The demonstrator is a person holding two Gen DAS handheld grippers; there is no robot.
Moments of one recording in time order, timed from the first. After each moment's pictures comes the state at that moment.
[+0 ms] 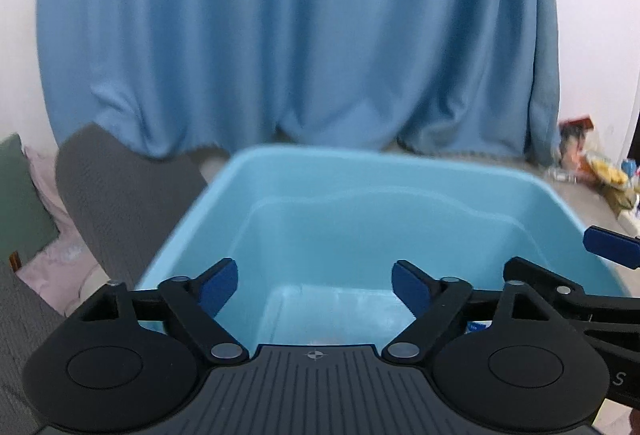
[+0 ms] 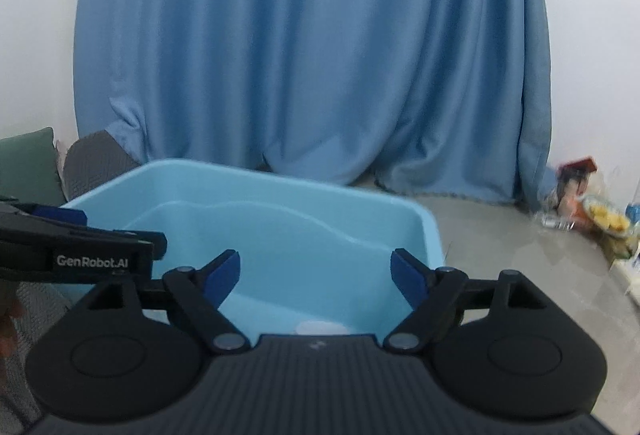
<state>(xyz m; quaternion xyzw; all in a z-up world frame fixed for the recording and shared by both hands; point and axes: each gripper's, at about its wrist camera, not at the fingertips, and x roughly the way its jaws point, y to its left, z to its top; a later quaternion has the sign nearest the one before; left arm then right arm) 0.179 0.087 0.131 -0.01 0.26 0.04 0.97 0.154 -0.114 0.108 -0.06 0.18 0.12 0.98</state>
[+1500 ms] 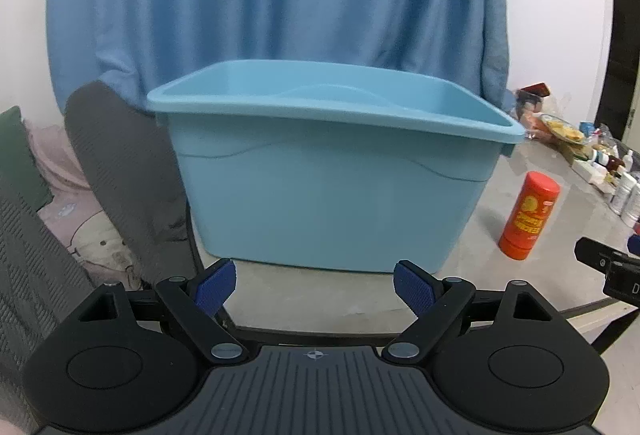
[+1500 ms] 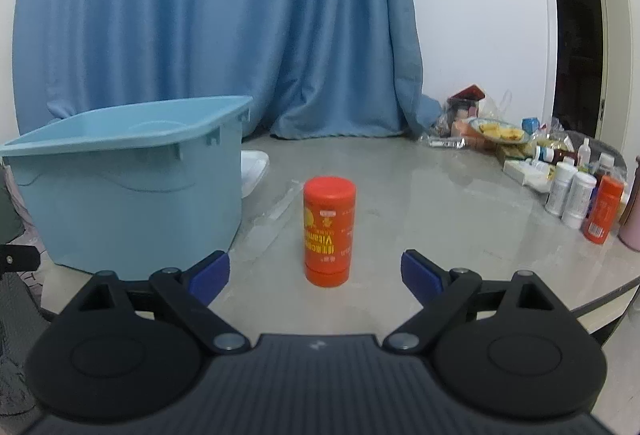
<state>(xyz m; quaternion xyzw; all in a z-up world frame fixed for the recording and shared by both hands) 0.013 0.031 0.047 -0.02 0.27 0.02 0.96 0.036 -0.249 0.027 0.01 0.19 0.01 0.98</state>
